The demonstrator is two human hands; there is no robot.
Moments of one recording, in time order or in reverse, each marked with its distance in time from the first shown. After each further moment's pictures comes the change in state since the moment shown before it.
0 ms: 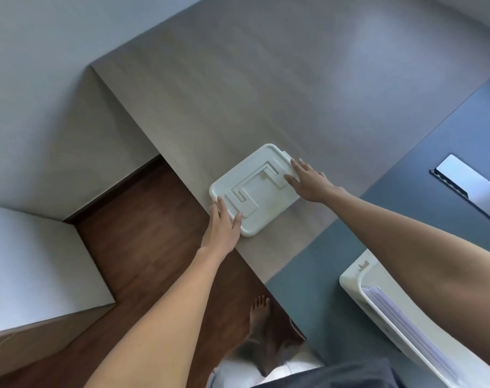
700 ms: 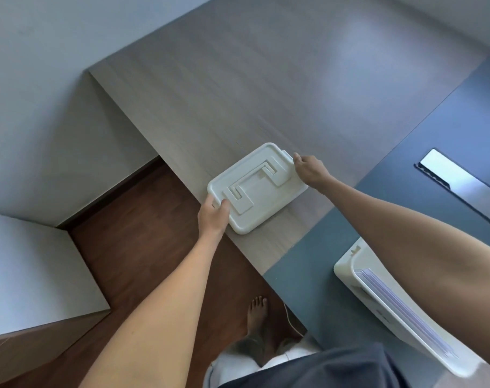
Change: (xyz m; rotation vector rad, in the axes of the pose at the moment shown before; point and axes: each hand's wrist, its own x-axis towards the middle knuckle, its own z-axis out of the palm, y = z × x) left_hand -0.009 0.010 -0.020 -0.685 0.225 -0.108; right_hand -0.028 -0.023 -0.030 0.482 0.181 0.253
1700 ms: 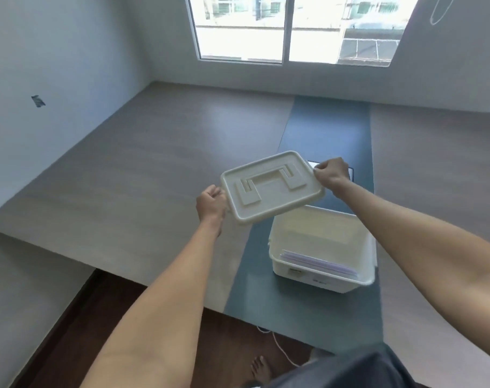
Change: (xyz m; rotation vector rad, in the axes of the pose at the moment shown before) left_hand -0.083 0.152 0.129 -0.108 -0.338 0.335; right_hand -0.195 0.141 -0.186 0.370 0.785 0.321
